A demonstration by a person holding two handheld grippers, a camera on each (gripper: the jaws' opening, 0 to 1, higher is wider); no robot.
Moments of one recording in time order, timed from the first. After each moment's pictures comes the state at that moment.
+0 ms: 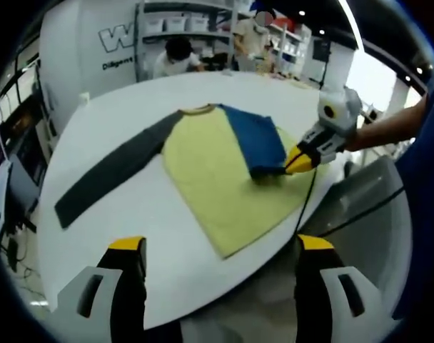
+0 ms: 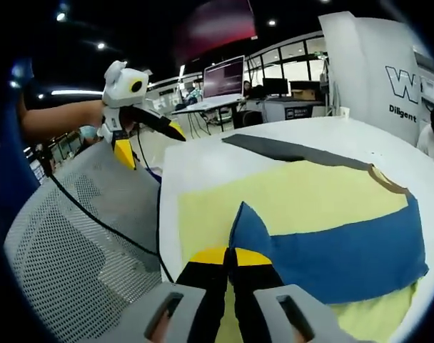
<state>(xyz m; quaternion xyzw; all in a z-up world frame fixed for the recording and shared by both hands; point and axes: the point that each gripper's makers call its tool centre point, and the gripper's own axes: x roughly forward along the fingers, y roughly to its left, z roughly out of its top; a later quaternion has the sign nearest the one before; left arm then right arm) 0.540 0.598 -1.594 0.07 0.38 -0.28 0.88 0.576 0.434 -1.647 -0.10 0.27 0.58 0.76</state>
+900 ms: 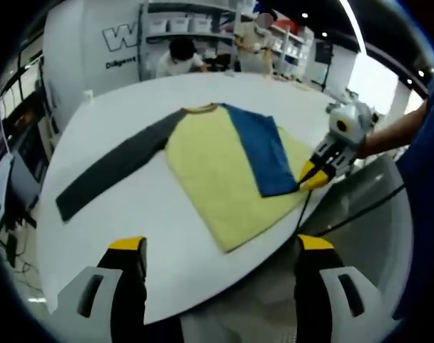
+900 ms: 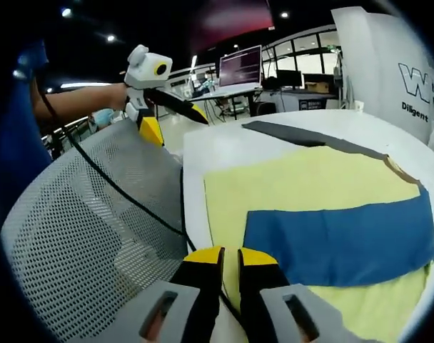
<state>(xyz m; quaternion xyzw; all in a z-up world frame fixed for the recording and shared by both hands) 0.534 0.605 -1.599 0.07 0.38 -0.28 0.88 0.541 0.415 -1.648 -0.11 0.28 0.60 0.74</state>
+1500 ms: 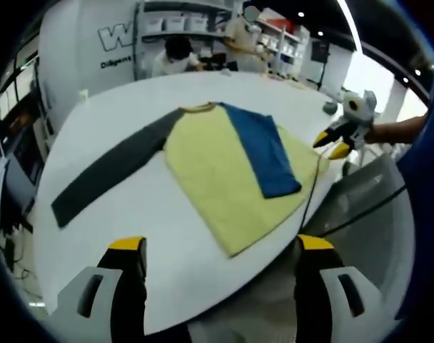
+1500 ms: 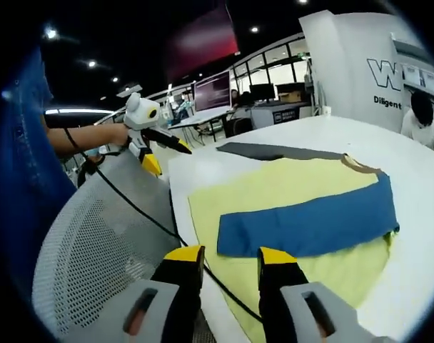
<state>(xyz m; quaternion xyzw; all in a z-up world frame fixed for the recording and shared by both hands) 0.547 0.608 -1.603 0.07 0.38 -0.29 0.87 0.559 0.339 -1.614 -0.04 0.28 0.55 0.79</state>
